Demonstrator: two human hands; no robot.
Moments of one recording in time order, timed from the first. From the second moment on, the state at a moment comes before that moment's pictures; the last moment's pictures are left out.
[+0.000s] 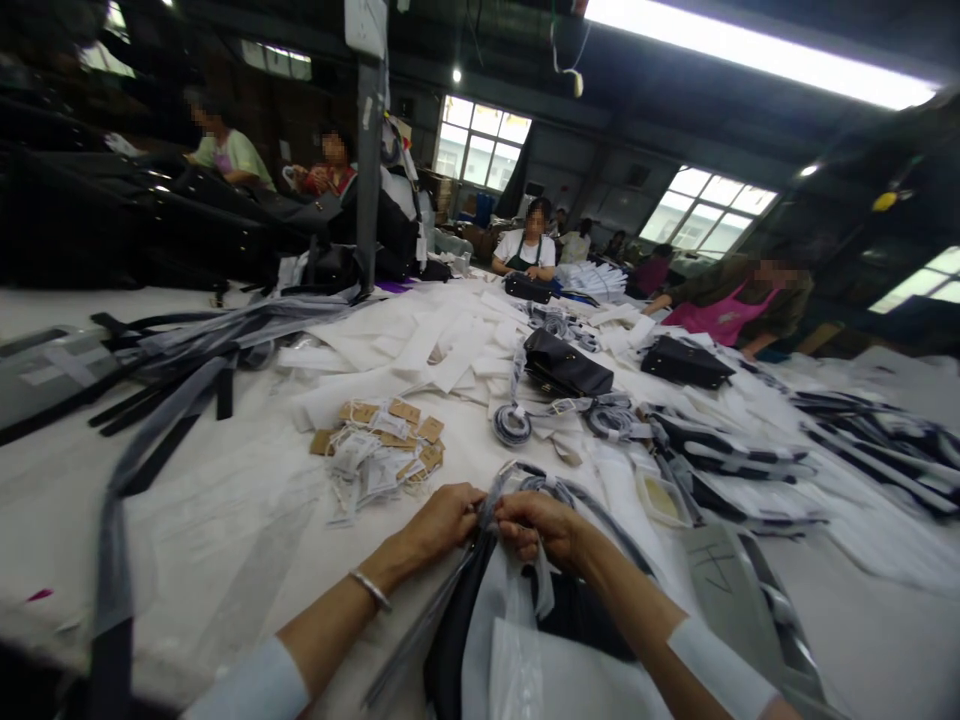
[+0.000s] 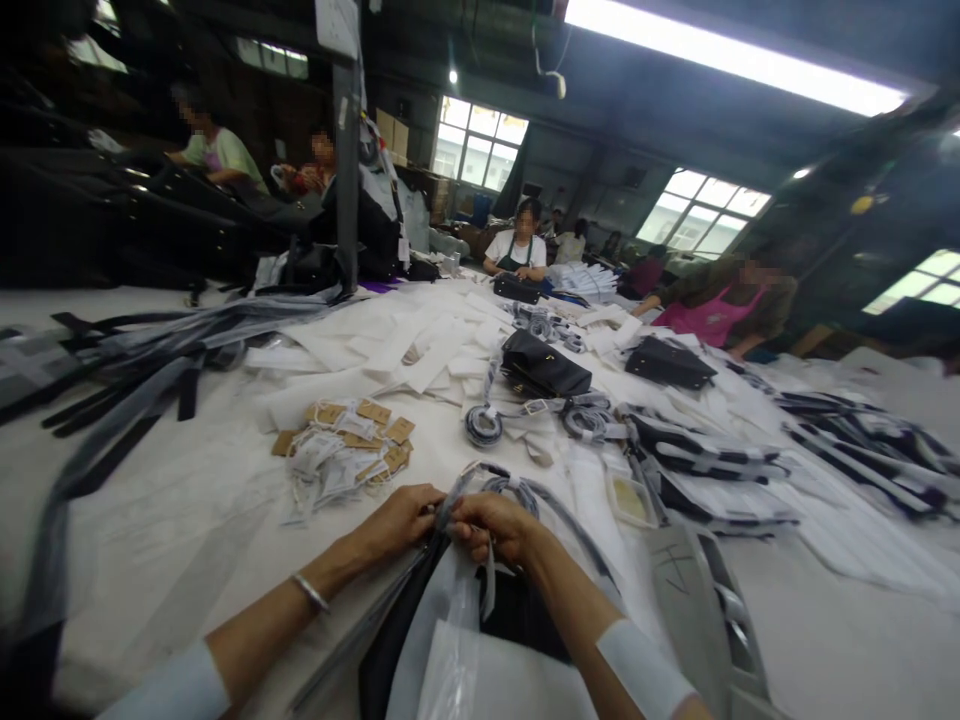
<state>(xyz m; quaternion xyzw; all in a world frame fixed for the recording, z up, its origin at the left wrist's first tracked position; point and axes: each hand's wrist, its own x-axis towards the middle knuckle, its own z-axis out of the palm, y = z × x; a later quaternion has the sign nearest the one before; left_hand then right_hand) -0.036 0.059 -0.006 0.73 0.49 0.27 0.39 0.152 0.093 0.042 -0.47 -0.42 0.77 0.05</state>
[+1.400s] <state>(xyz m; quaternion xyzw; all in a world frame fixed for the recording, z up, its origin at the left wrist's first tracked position) -0.029 0.056 0.005 0.36 0.48 0.51 0.62 0.129 0.072 0.018 -0.49 -0.53 0.61 0.33</state>
